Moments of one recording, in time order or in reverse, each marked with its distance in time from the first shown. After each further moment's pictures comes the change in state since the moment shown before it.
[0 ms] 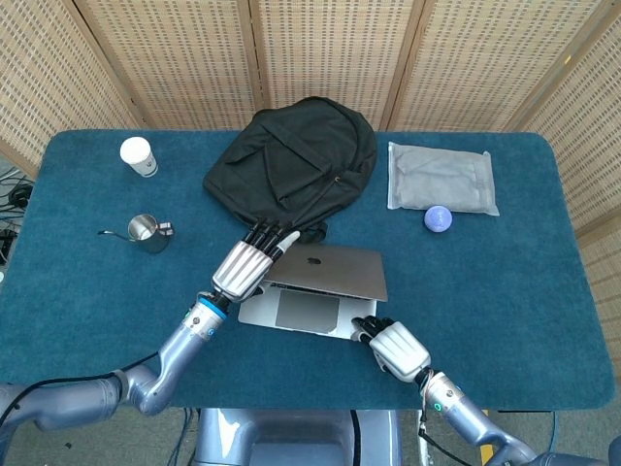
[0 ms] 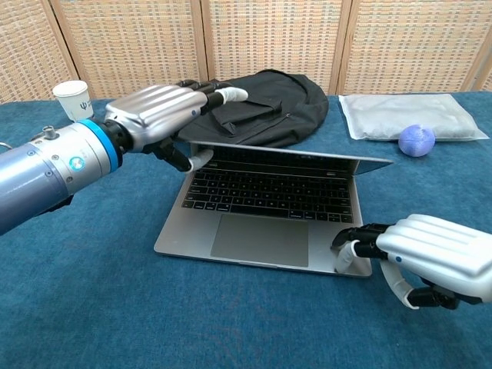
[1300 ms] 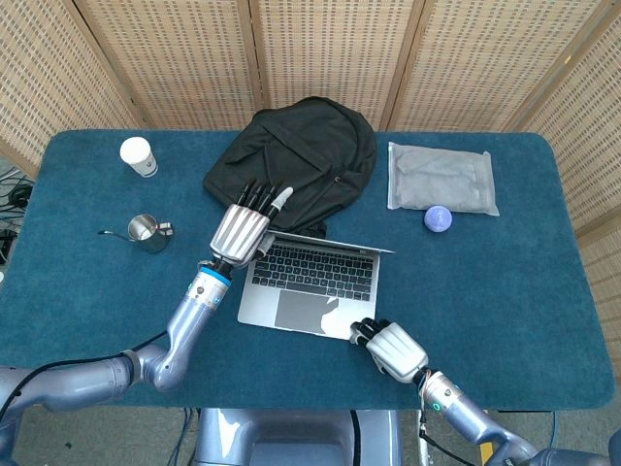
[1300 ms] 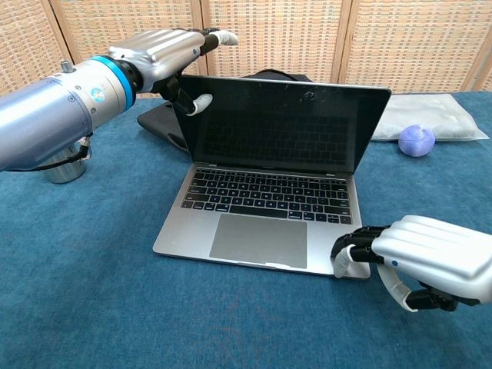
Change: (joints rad) left arm -0.102 0.022 -0.134 -0.018 -0.232 -0.002 0.152; right arm 0.036 0.022 -0.020 -0.025 0.006 -0.029 -0.027
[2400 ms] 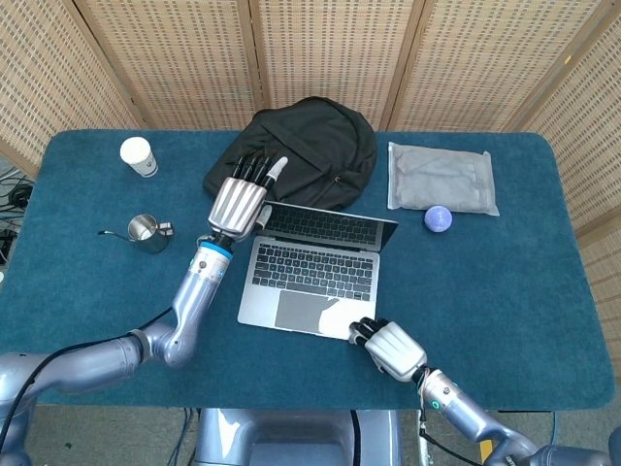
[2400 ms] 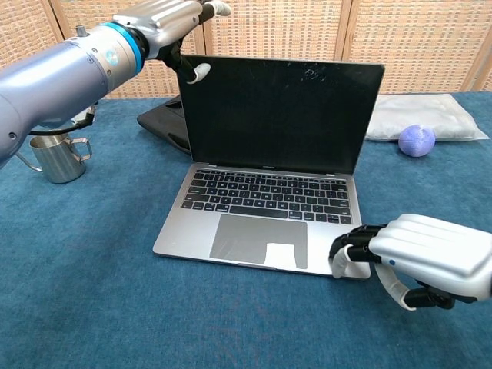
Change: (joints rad) left arm -0.100 -0.005 -0.054 0.123 -0.102 -0.015 -0.013; right arm 0.017 0.011 -0.008 -0.004 0.029 -0.035 -0.017
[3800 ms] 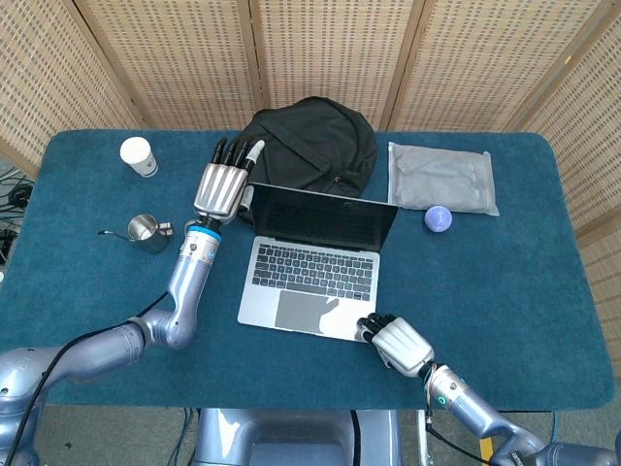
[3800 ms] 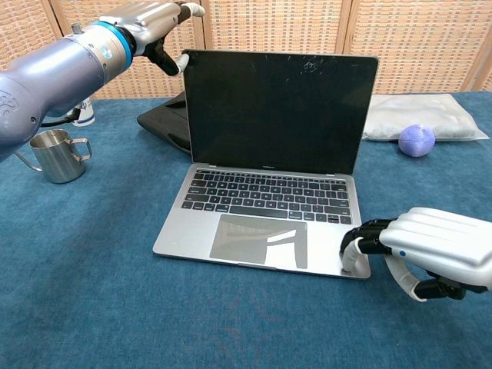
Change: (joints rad) left arm -0.041 -0.019 0.006 0.156 -0.096 -0.030 -0.053; right arm 0.009 0.028 0.006 -0.002 0.012 0.004 0.022
